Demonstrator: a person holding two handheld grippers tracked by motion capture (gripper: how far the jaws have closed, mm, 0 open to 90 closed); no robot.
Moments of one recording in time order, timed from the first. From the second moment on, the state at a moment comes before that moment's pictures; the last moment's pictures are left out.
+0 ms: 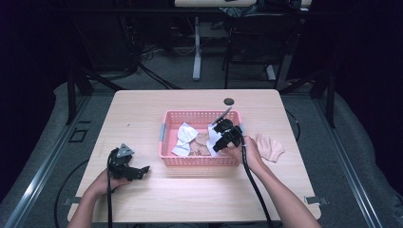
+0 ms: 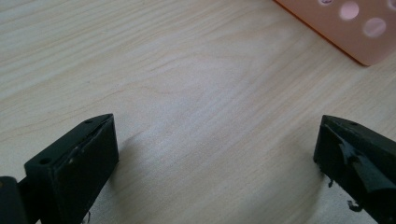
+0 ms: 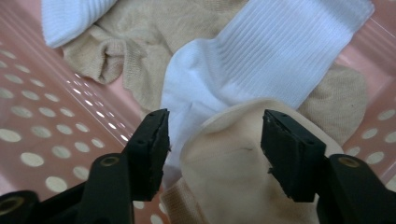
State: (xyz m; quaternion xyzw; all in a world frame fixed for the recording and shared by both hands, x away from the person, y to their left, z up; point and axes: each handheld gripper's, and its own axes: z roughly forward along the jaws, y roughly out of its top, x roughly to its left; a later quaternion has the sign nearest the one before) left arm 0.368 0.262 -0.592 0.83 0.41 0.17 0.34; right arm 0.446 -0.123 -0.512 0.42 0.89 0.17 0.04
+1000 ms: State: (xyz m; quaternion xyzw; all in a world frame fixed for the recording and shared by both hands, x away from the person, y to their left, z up) left arm 0.368 0.262 -0.592 0.82 0.41 0.17 0.34; right arm 0.444 -0.142 -0.476 0.42 0.87 0.24 0.03
